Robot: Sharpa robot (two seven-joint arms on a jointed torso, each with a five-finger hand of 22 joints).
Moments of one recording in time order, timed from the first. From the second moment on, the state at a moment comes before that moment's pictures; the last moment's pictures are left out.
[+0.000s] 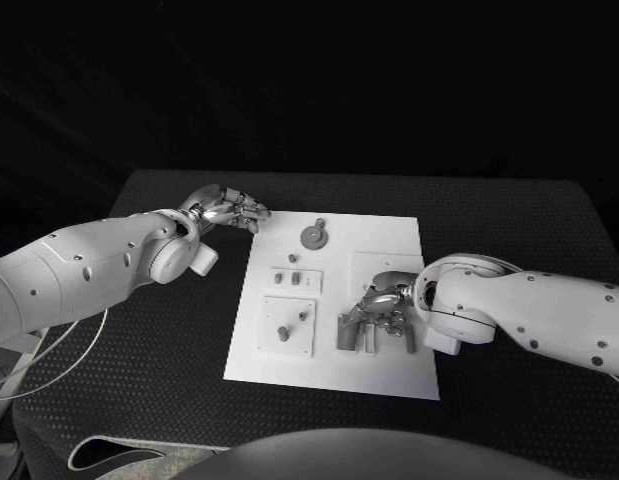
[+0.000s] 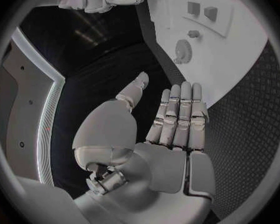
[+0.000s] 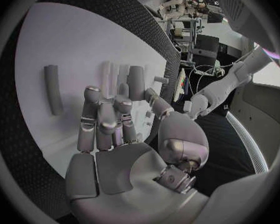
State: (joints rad) left arm 1.18 -0.70 -0.14 1.07 -0.38 -0.12 0.27; left_hand 1.06 -0.06 0.36 -0.29 0.06 0.86 0.18 0.31 0.41 1.10 0.15 0.07 0.18 0.84 0.11 0.72 0.35 0.01 0.91 0.01 0.07 0.95; right arm 1.15 -0.73 -0.17 1.56 -0.94 0.03 -0.49; right_hand 0.64 0.01 0.65 -0.29 0.04 1.09 0.06 0.28 0.65 1.22 -0.04 1.03 1.14 1.25 -0.14 1.46 0.96 0.26 1.15 -0.02 0.80 1.31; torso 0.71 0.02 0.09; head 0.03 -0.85
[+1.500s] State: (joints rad) left arm 1.18 -0.70 -0.14 1.07 -0.38 -0.10 0.26; left_hand 1.06 -0.07 0.36 -0.29 0.06 0.86 0.18 0.31 0.41 1.09 0.16 0.07 0.18 0.84 0.11 0.72 0.35 0.01 0.91 0.01 0.07 0.95; right arm 1.14 -0.72 -0.18 1.56 -1.01 -0.05 -0.47; right_hand 0.61 -0.21 0.71 -0.11 0.05 1.07 0.07 0.26 0.66 1.21 -0.04 1.03 1.14 1.24 -0.14 1.46 0.93 0.25 1.15 -0.02 0.79 1.31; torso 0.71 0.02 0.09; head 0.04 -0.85
